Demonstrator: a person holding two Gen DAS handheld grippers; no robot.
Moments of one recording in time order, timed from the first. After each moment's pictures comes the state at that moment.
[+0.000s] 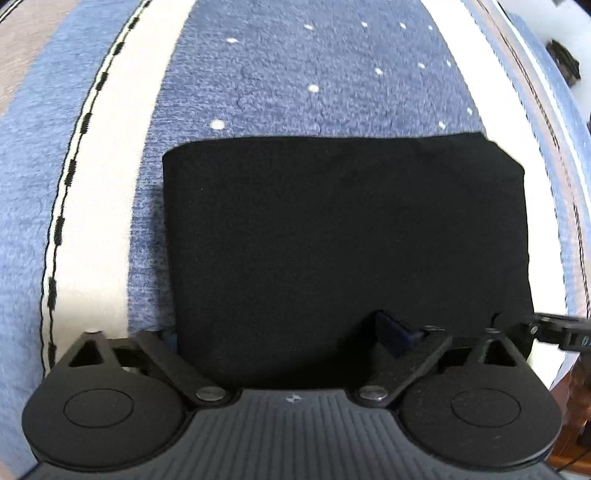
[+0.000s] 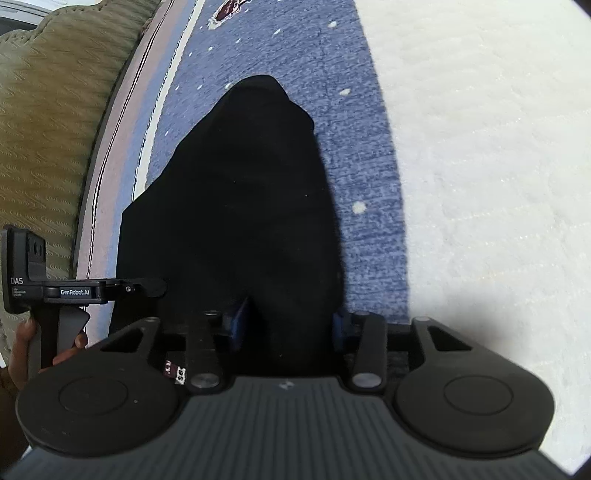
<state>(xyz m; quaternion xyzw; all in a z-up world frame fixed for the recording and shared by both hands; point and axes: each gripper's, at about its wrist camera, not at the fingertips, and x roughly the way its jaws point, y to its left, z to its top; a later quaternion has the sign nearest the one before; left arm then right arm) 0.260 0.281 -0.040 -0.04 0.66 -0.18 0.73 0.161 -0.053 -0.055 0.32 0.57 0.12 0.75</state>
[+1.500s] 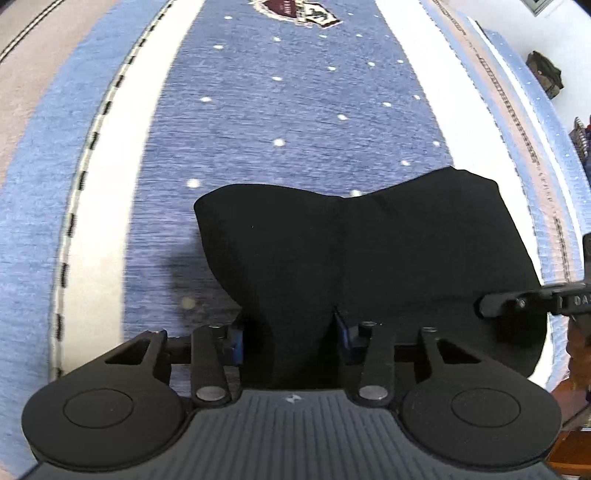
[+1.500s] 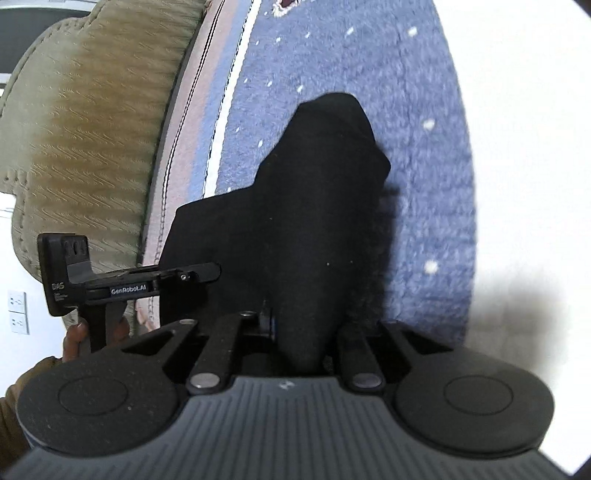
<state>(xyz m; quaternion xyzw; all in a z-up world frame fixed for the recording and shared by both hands) 0.272 0.279 -0.004 -0.05 0.61 -0.21 0.76 0.216 -0.074 -0.046 0.36 0.56 0.24 0.71</state>
